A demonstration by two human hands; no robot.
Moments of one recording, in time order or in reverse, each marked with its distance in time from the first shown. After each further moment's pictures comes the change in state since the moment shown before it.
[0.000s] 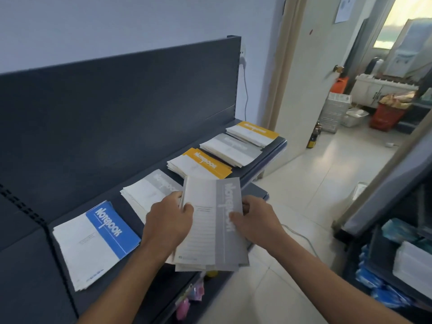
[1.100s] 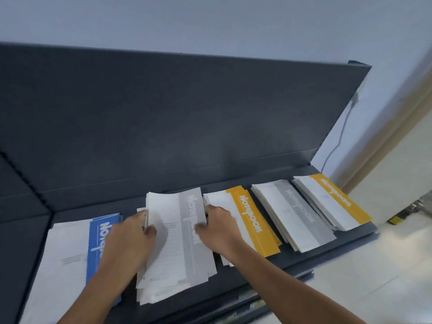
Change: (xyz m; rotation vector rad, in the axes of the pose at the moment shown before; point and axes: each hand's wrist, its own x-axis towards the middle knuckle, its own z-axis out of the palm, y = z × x) left_hand 0.129 -0.081 0.003 0.146 0.259 -0.460; right_hand 0.223 -0.097 0.121 -0.286 -0.459 -0.406
